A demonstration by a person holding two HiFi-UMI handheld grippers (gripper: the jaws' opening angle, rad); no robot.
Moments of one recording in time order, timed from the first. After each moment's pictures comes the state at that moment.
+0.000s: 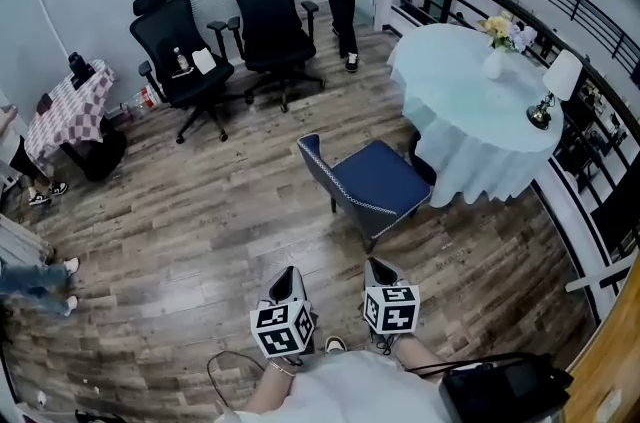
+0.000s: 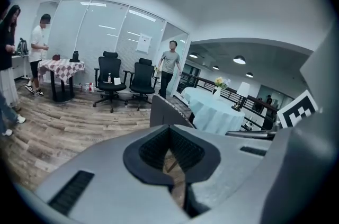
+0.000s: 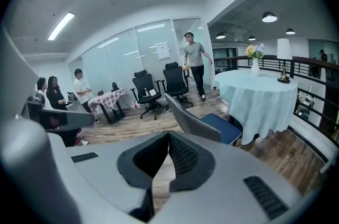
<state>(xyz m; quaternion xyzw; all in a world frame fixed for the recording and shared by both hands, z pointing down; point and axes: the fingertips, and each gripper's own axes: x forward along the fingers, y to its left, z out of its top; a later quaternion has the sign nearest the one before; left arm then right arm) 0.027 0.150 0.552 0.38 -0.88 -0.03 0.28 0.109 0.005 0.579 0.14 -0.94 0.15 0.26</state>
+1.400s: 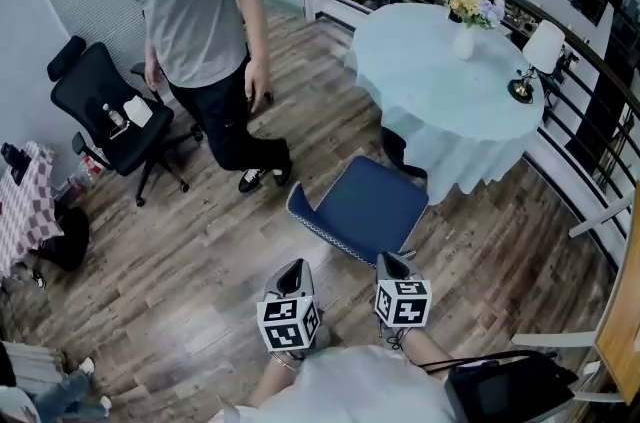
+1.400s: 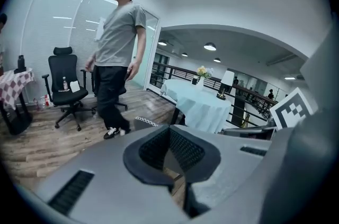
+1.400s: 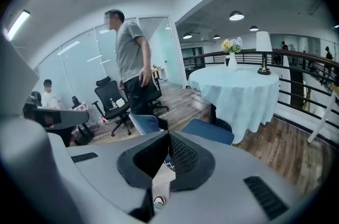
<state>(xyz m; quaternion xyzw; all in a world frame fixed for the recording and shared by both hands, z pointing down) -0.192 -0.001 0.562 0.55 -0.78 0.06 0.28 -0.059 -0.112 0.602 0.32 -0.89 0.21 0.25</state>
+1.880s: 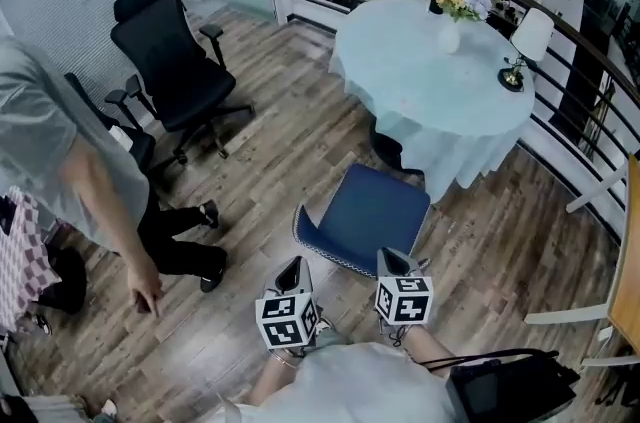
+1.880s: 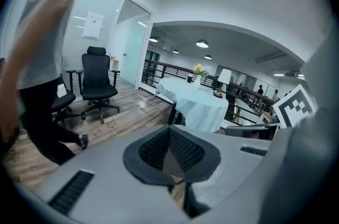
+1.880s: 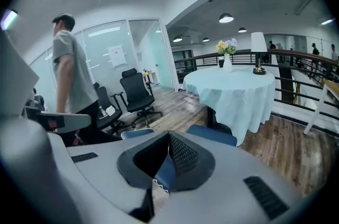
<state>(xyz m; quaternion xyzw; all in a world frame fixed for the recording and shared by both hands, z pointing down) -0.280 -0.050 0.566 0.60 -0.74 0.08 0.29 -0.132 -0.143 0.596 0.37 -0.87 0.23 0.23</state>
